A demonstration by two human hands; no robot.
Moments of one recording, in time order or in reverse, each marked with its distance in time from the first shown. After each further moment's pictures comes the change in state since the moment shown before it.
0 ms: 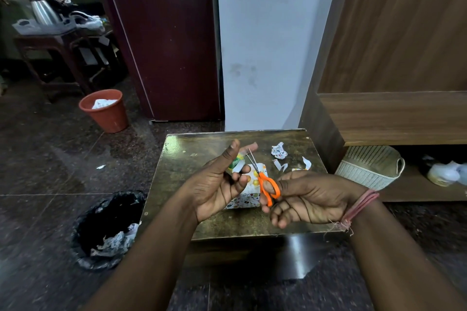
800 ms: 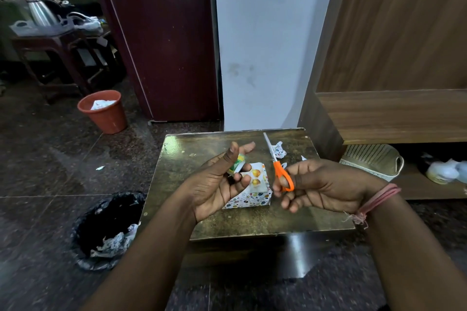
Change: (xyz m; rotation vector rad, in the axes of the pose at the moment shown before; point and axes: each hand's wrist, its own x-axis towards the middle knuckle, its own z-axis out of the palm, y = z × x) left_hand 0.001 -0.002 -0.001 0.013 -0.001 0.021; right_hand -0.018 -0.004 -0.020 -0.042 0.195 -0.101
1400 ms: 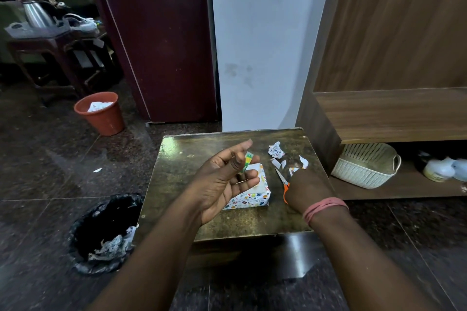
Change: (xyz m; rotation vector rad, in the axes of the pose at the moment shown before) left_hand 0.001 -0.007 0.012 0.073 0.058 0.114; right_hand 0.050 0.042 0.004 -1.205 0.979 0.272
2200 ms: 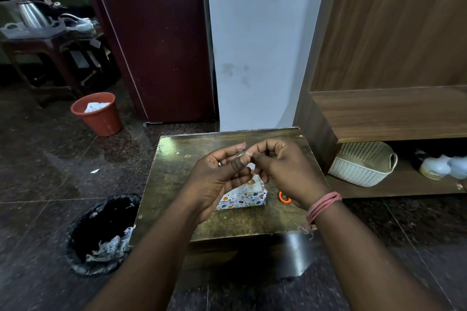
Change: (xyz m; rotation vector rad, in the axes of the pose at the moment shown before) left_hand 0.006 -0.005 -0.003 0.058 0.095 0.058; right_hand -0.024 -0.040 -0.040 1.027 -0.062 -0.375
